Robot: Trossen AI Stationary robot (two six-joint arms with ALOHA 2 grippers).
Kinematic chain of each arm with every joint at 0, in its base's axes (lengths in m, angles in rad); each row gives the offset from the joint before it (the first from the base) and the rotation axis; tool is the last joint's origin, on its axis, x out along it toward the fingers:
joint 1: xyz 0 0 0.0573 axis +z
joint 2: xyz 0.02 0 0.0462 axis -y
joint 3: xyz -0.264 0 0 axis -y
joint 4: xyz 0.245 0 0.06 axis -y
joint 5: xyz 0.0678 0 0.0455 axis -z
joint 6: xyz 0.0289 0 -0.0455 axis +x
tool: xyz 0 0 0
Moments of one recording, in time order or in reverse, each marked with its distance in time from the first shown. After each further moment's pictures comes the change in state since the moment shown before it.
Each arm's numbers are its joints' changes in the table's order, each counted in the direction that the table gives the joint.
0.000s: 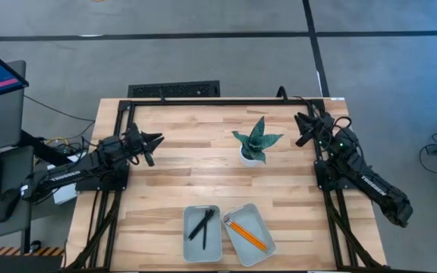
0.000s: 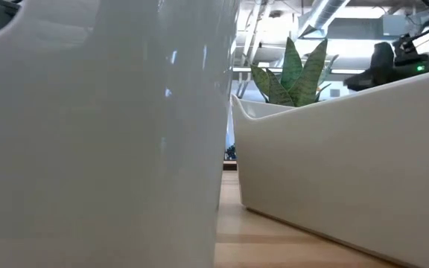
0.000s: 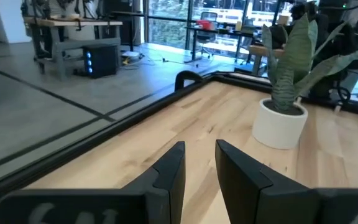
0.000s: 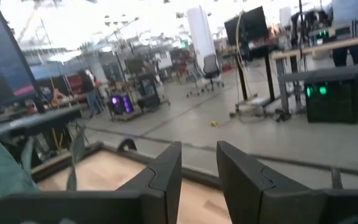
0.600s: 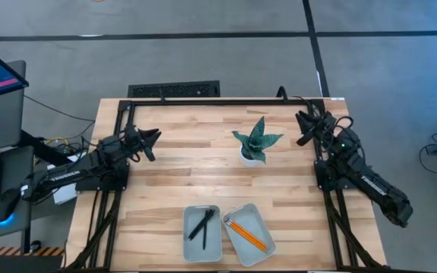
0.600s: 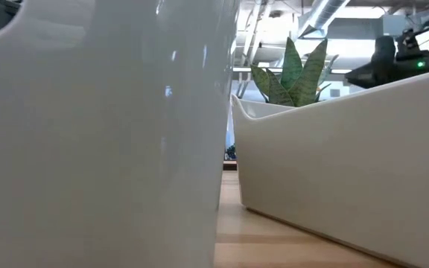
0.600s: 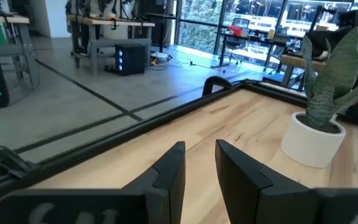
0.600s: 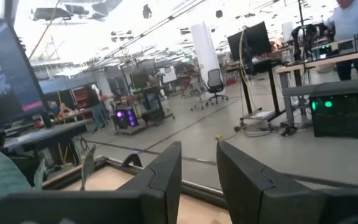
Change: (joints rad) left arm 0.000 -0.001 0.005 -0.016 -0.134 -0.061; right arm 0.000 -0.001 0.000 0.068 -0.003 0.009
